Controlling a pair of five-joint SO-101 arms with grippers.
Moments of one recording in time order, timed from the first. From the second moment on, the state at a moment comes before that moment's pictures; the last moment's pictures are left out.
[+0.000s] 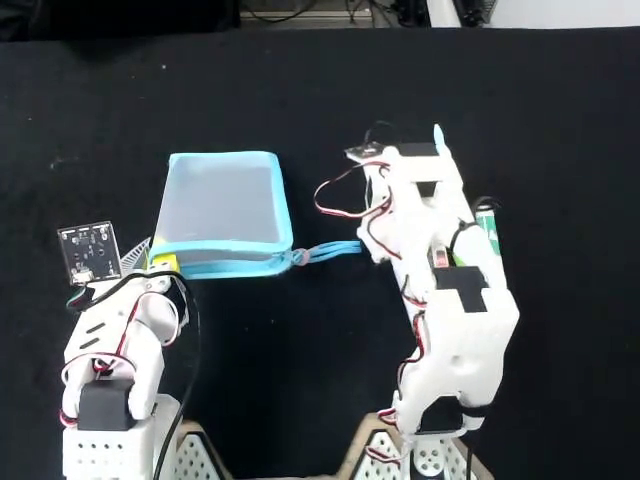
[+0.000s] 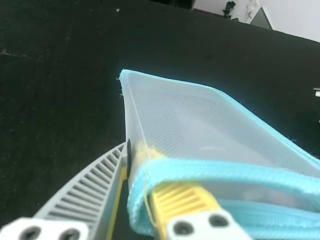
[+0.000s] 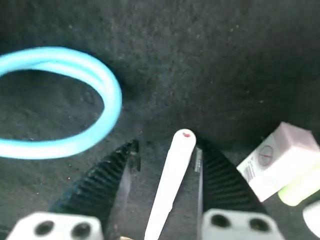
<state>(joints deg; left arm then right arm) -5.1 -102.1 82.3 51.2 10.9 -2.8 25.4 4.3 81.8 20.8</state>
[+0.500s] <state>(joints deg) -5.1 -102.1 82.3 51.2 10.9 0.4 28.5 2.4 80.7 31.2</state>
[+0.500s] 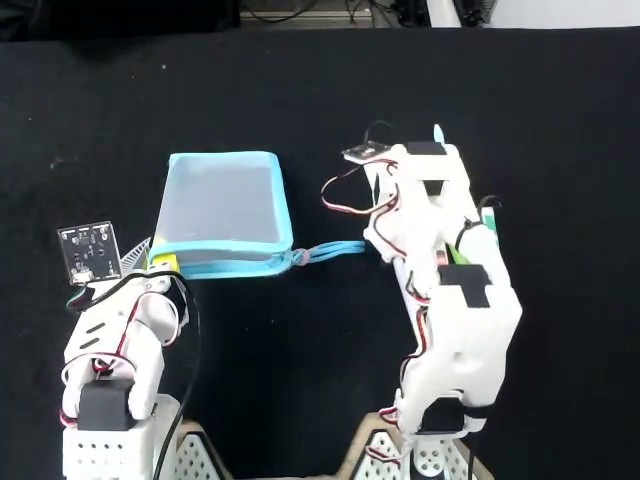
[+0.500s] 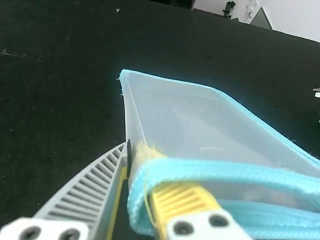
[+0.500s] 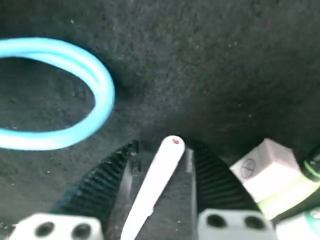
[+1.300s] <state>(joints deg) -5.1 -102.1 80.4 53.3 9.6 -12.7 -35.4 2.9 95.6 24.8</state>
